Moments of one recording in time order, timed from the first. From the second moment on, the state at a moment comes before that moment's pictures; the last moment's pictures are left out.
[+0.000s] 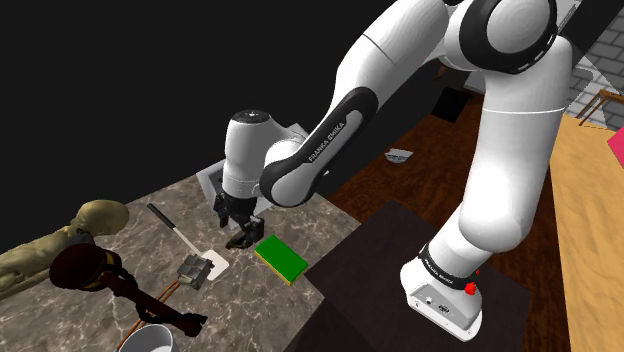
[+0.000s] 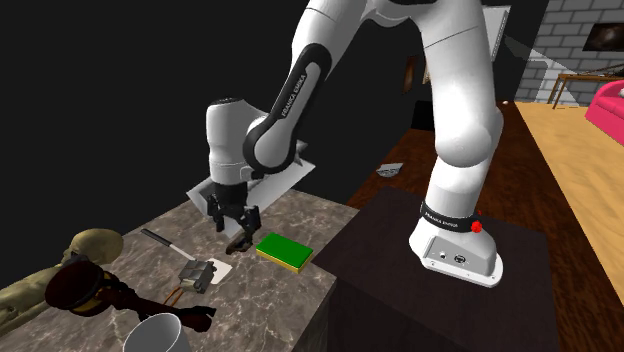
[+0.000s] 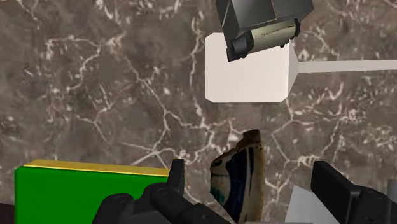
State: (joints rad) arm 0.00 0.40 0.62 -2.28 -0.28 2.66 2.22
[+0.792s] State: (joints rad) arm -0.10 0.34 0.66 -2.34 -0.21 2.56 2.14
